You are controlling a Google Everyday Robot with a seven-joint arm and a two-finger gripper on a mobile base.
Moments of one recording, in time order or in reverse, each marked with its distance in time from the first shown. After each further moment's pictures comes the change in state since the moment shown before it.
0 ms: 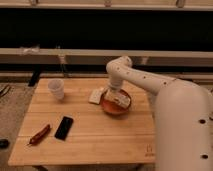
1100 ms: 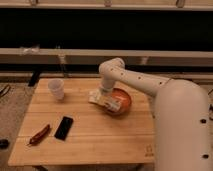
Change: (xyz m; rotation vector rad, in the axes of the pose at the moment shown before) arm -0.049 0.037 0.006 -0.078 -0.078 -0.051
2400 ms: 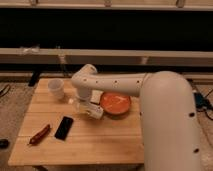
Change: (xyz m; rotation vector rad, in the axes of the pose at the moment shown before) arm -0.099 0.087 -0.010 0.050 0.018 -0.142
